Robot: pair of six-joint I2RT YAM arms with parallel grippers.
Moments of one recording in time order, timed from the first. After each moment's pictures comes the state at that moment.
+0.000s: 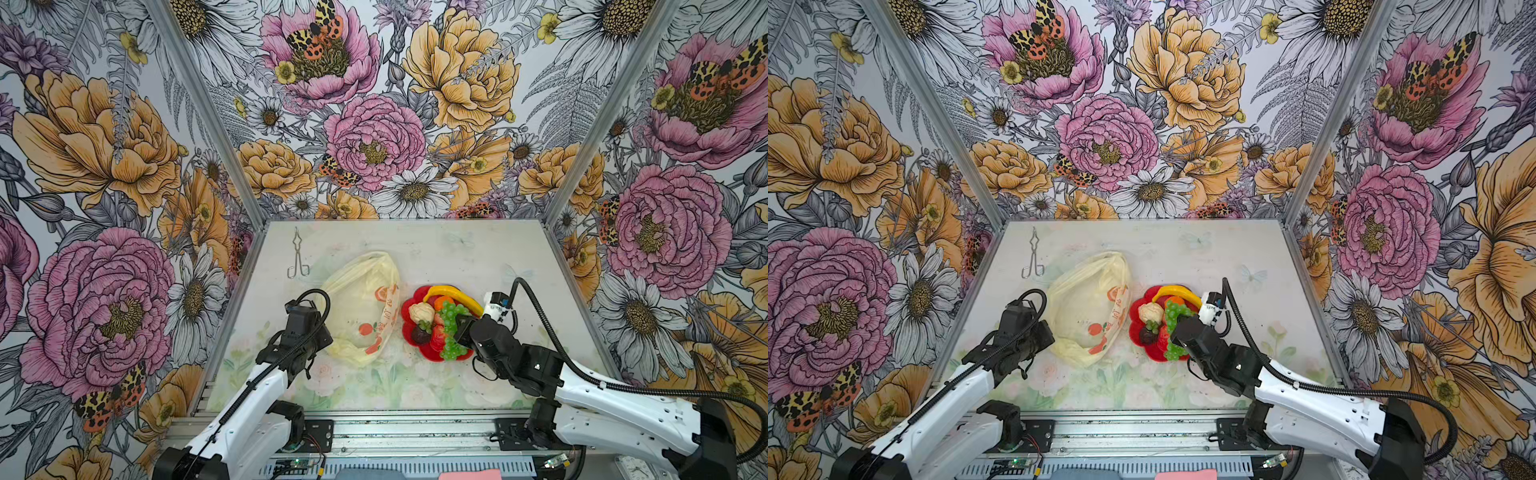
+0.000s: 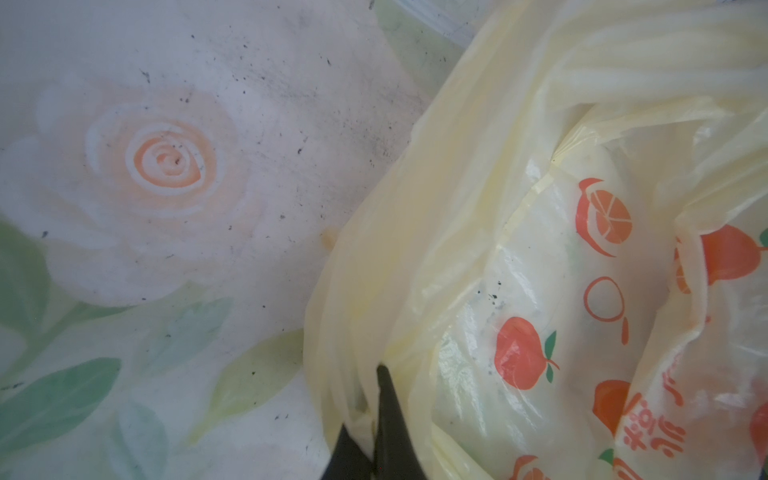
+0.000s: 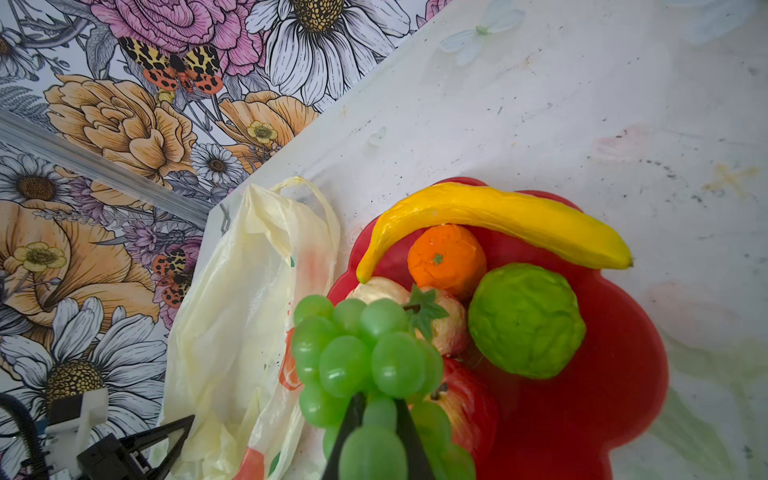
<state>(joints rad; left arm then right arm) -0.24 0.87 0.41 -0.42 -0.09 -0.71 0.98 0.88 0.59 -0.34 0.53 1.14</state>
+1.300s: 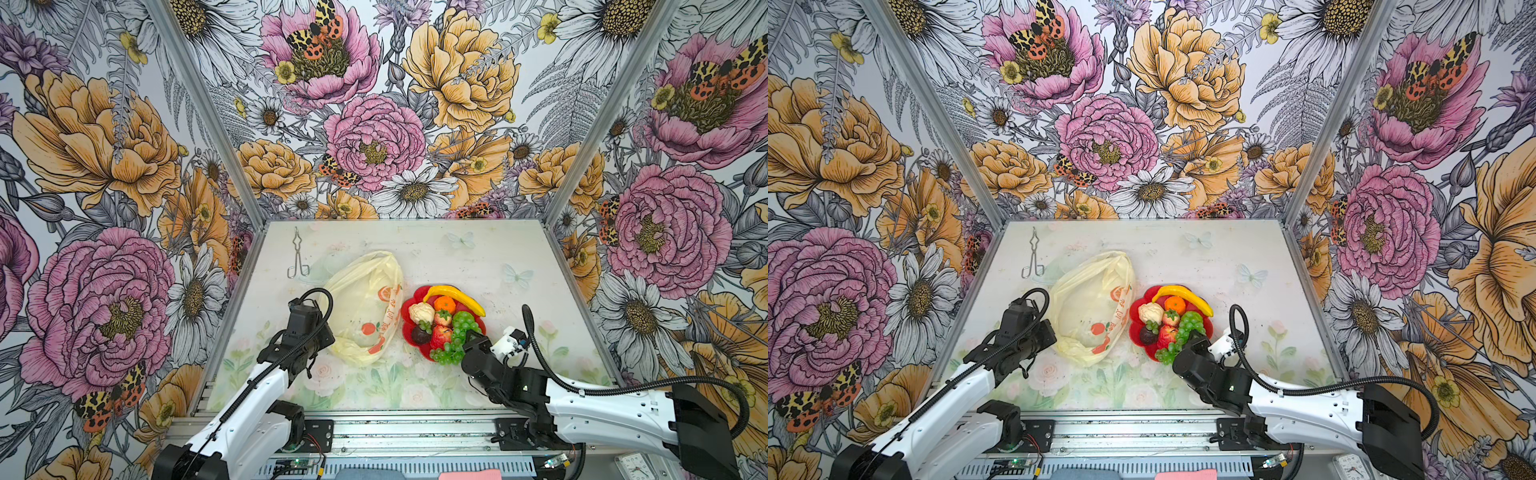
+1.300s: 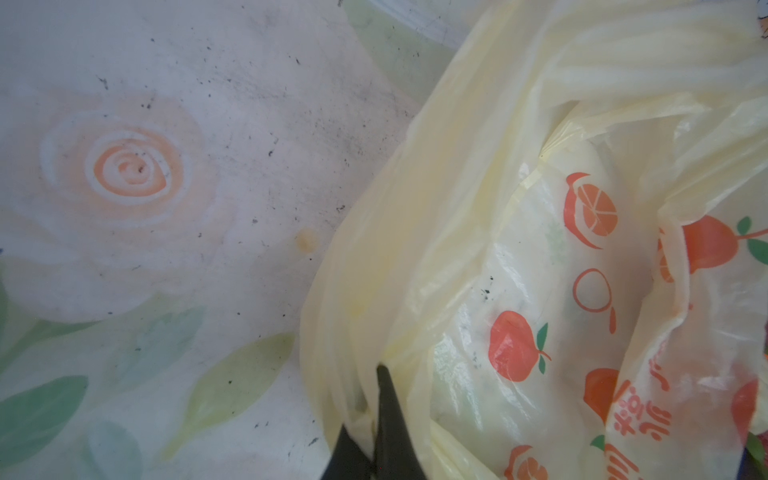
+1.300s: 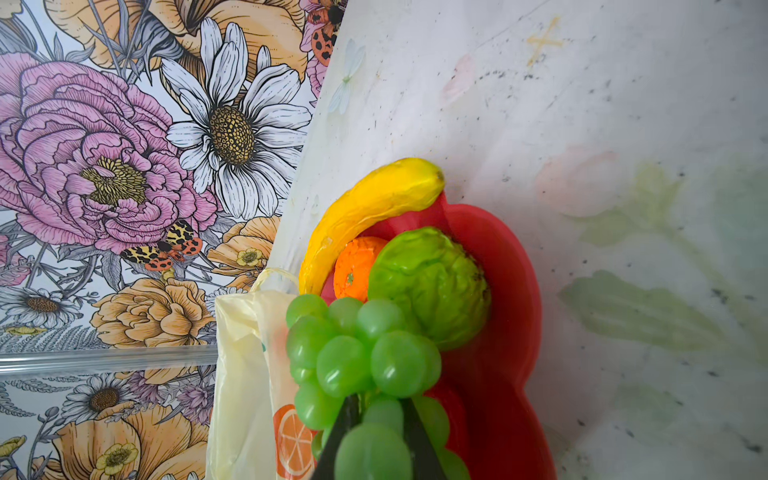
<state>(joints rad) -0.25 0.88 0.41 -0.39 -0.07 -0.69 1.11 0.90 0.33 -0.20 0.84 1.81</state>
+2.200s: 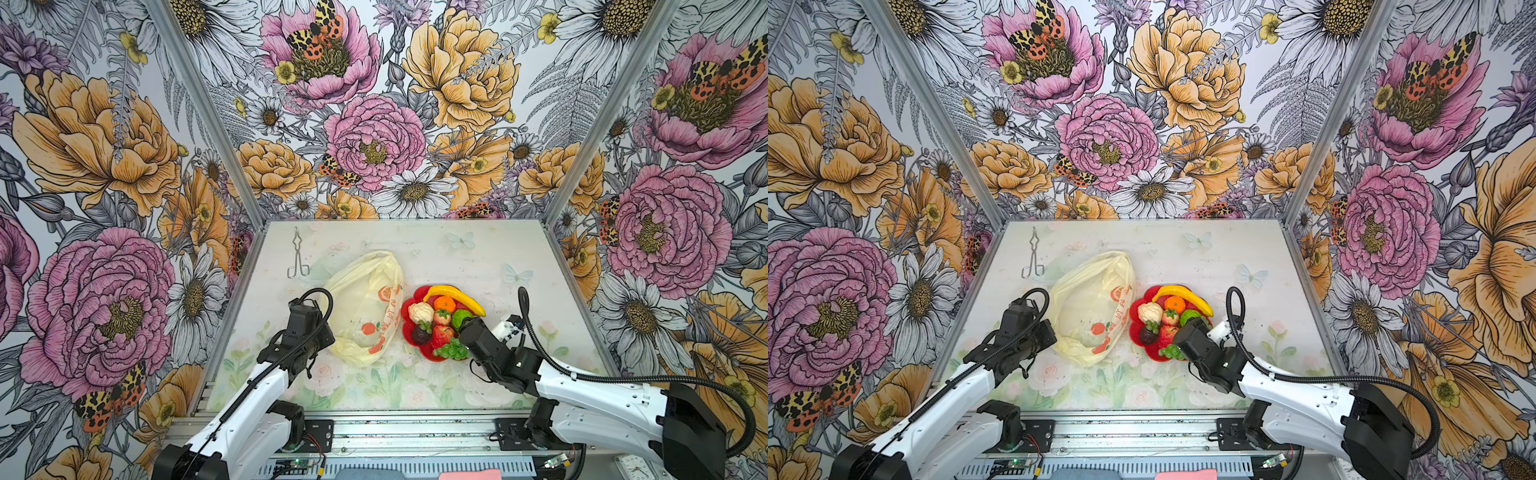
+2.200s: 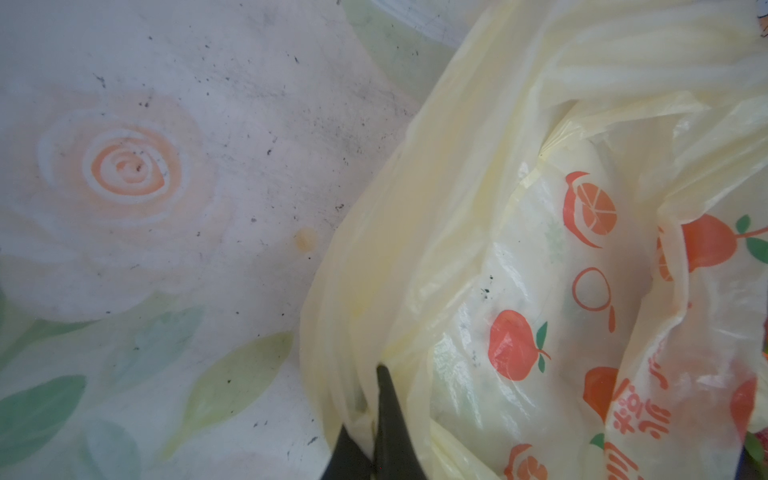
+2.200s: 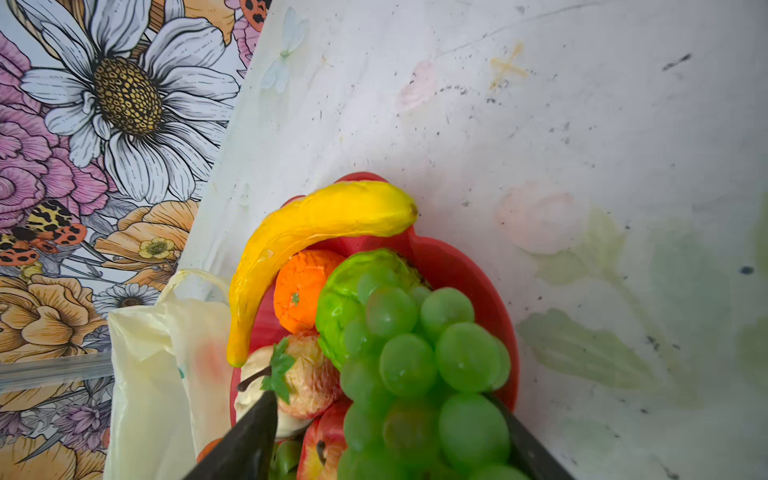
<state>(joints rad) -0.25 0.88 0.41 -0.39 -0.06 -0.69 0.89 1.04 0.49 -0.37 0.58 1.62</state>
